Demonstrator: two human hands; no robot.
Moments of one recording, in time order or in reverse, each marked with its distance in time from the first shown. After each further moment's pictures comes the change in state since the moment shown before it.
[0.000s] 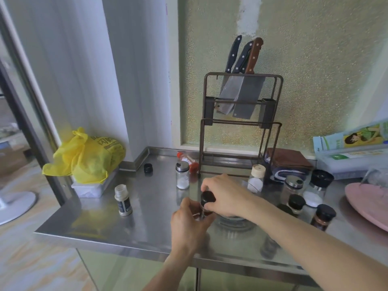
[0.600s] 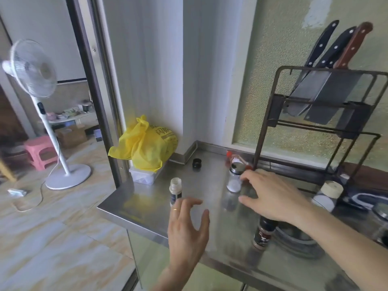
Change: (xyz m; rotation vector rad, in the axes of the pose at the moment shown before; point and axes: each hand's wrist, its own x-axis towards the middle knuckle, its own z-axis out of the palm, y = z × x) left_hand 0.010 -0.073 -0.098 0.145 0.445 0.188; right_hand 0.048 -0.052 -0.006 -0.108 -0.028 0.038
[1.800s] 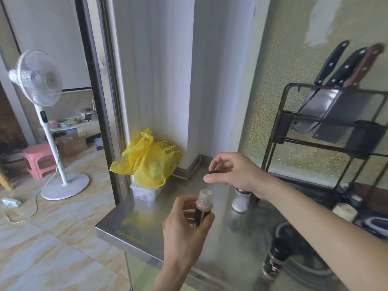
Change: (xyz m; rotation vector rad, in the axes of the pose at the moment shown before) left_hand 0.056 0.023 -0.026 -0.277 -0.124 -0.265; right_hand 0.099 -0.039 -0.024 0.966 -0.013 -0.106
